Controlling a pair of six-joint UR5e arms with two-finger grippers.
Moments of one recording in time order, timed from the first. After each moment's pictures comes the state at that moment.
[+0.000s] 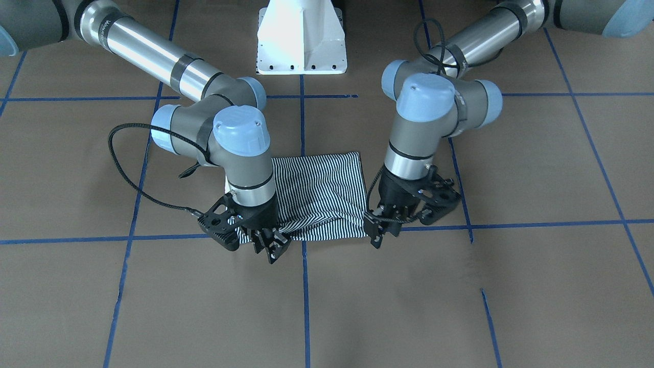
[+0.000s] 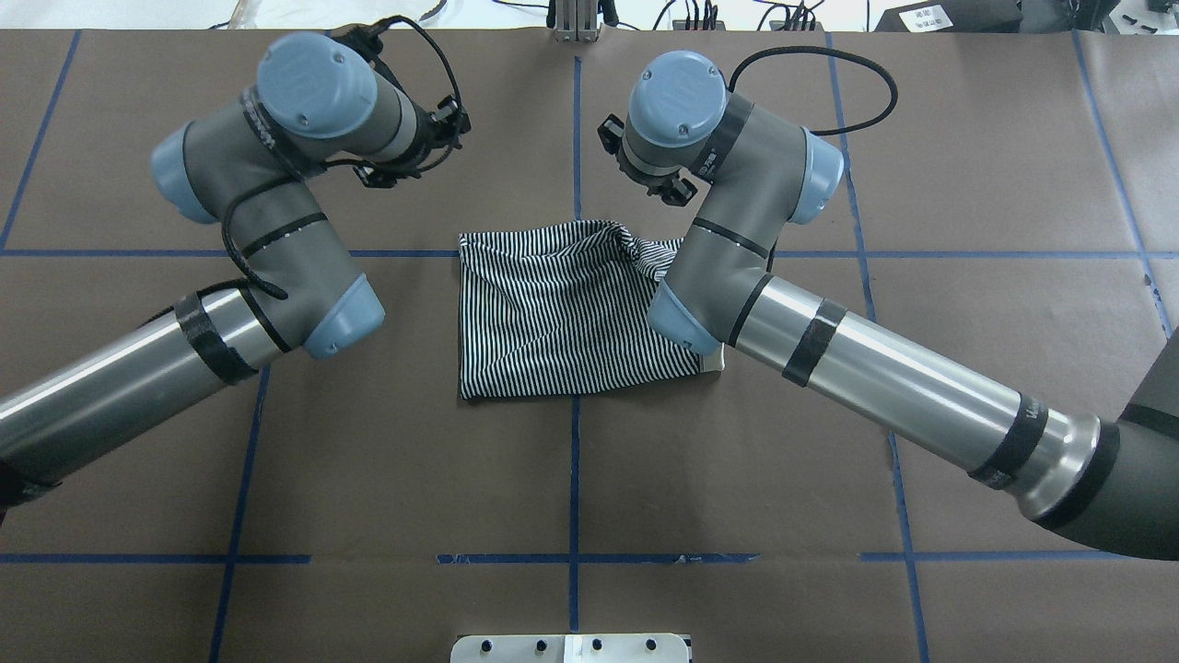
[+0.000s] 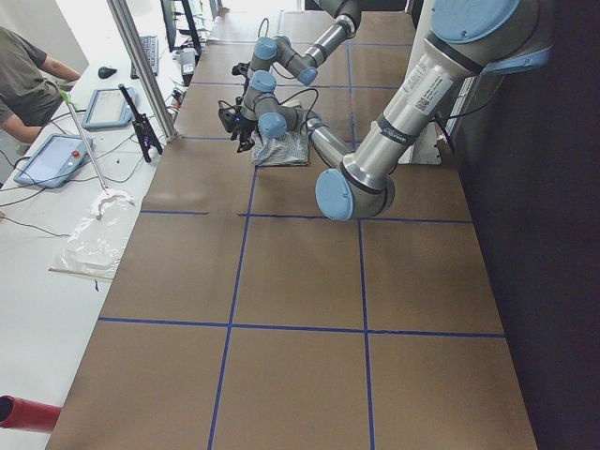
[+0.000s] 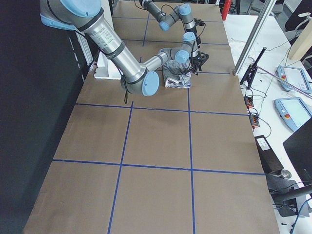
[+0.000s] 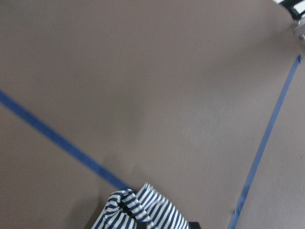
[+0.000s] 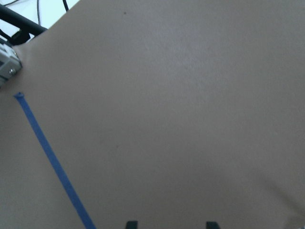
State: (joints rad) left arm -0.80 -2.31 -1.36 -1.99 -1.73 -1.63; right arm 0.72 -0.66 1.13 -1.19 1.70 1.80
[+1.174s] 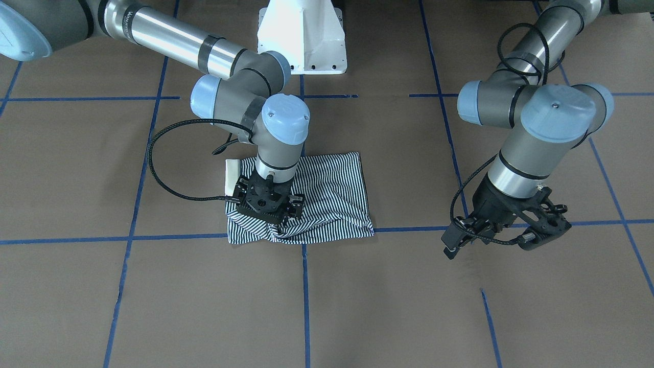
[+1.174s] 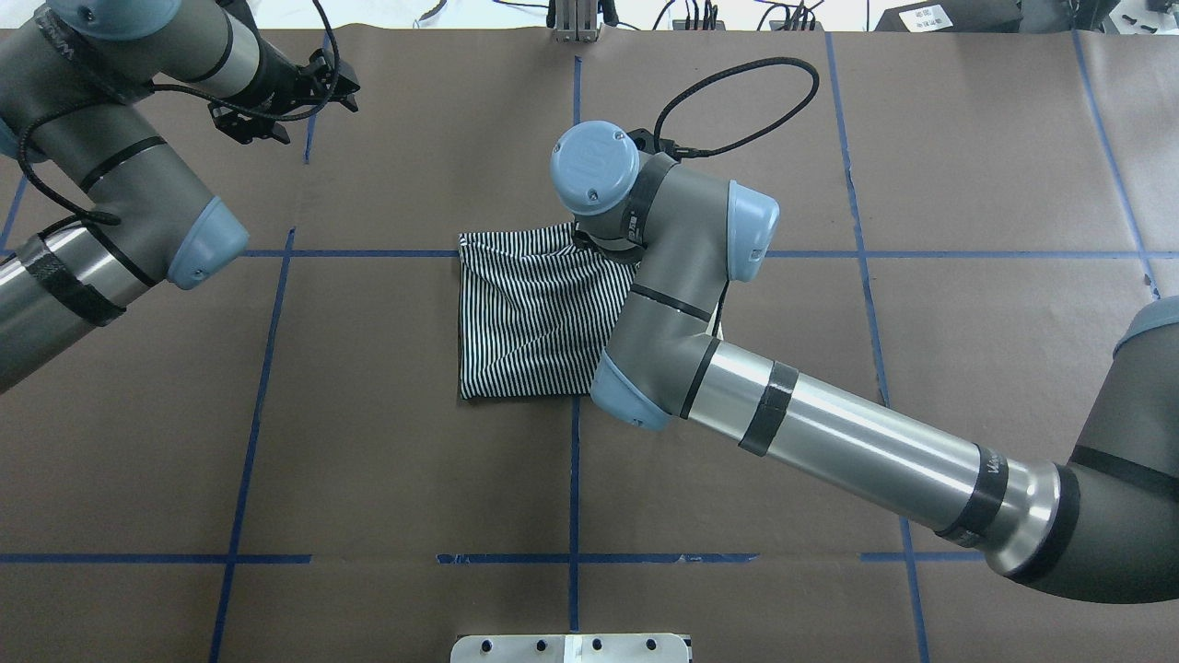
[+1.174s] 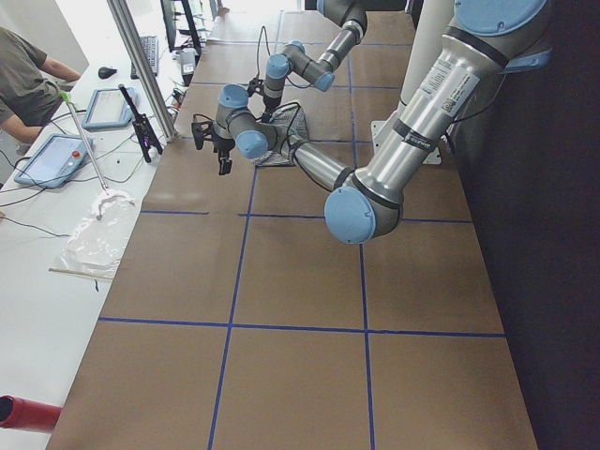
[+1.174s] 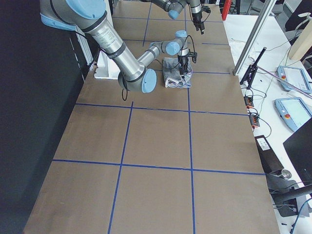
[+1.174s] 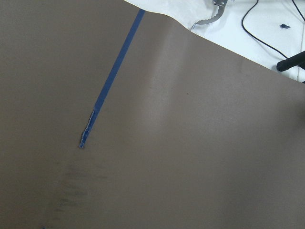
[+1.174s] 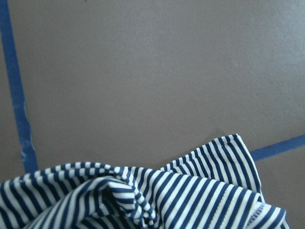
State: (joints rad) left arm -0.96 -2.16 -1.45 -2.00 -1.98 -1.34; right arm 0.58 -0.64 1.23 -1.61 1.67 1.35
